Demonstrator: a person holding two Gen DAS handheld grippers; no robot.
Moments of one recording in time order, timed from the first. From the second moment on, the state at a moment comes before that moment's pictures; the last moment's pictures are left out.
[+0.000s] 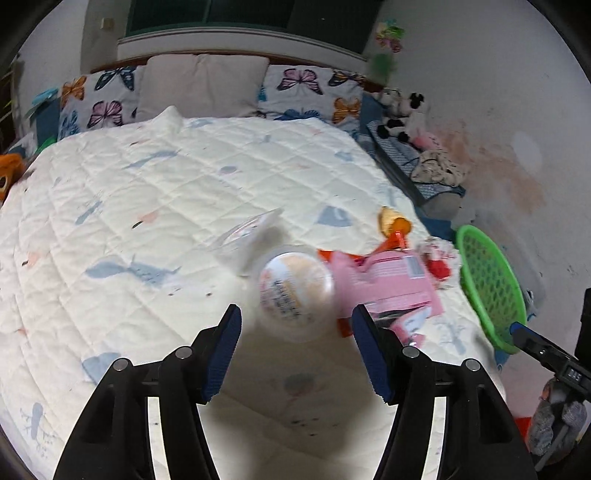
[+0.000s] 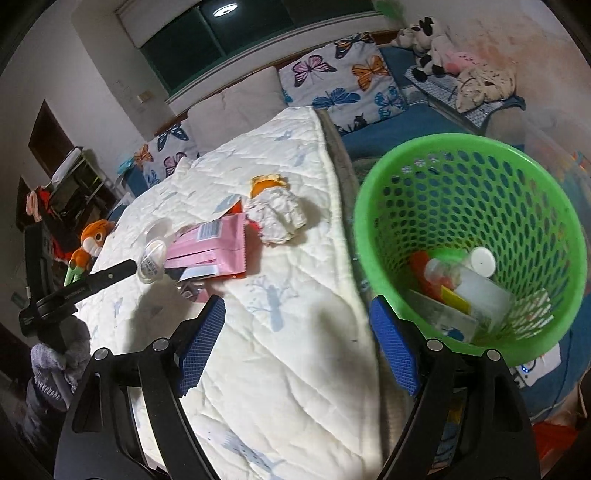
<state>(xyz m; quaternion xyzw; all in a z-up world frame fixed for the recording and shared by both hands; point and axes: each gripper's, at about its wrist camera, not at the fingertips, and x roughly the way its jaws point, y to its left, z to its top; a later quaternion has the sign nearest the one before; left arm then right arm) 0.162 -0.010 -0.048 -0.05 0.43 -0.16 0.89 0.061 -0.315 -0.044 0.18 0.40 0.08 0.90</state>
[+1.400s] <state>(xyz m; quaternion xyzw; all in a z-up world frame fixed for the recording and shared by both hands) 0.164 -0.018 -0.056 0.01 0.42 -0.18 0.89 0.158 -0.291 -0.058 0.15 0.41 0.08 0.89</state>
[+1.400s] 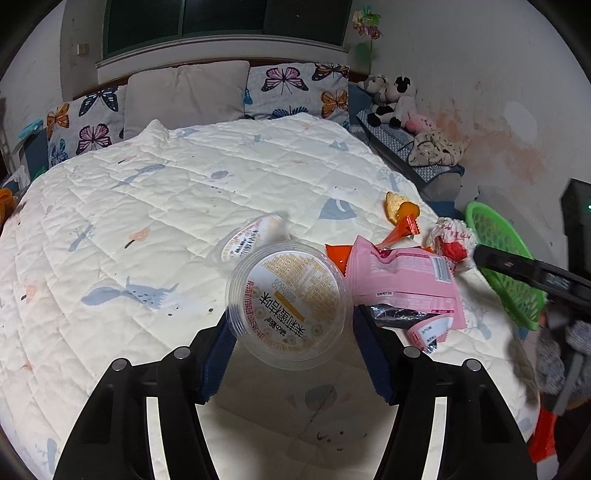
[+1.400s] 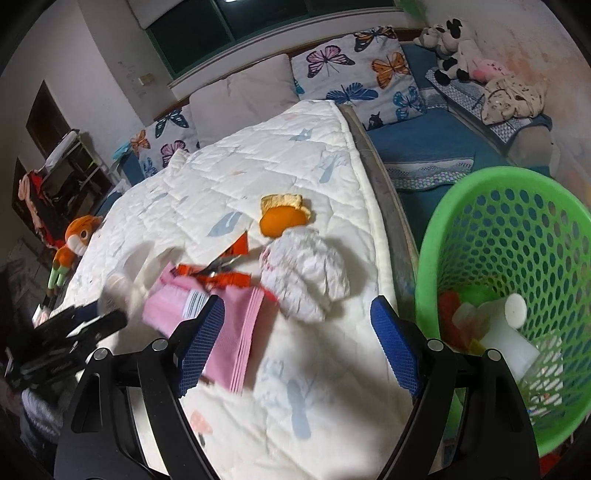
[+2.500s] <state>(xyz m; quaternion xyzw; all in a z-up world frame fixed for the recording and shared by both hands) 0.137 -0.086 -0.013 0.02 0.38 -0.26 0.89 0.110 -0.349 -0.045 0.18 0.38 0.04 0.91</state>
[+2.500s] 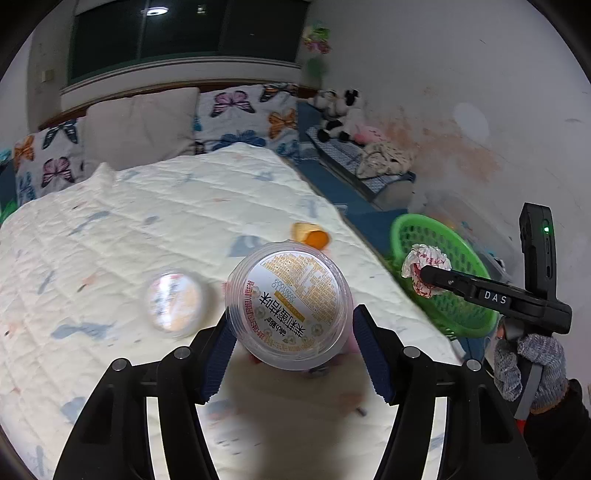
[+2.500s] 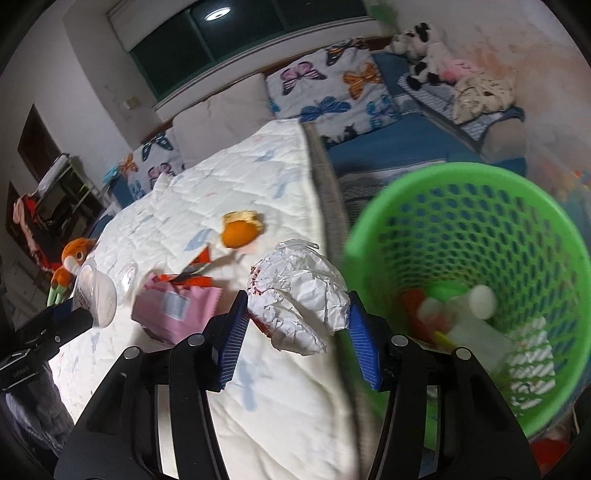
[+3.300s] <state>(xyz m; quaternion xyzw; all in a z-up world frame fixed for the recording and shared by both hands) 0.144 -0.236 -0.018 0.08 0.39 -0.35 0.84 0.057 -0.455 -0.072 0.20 0.40 -0.08 0.89</state>
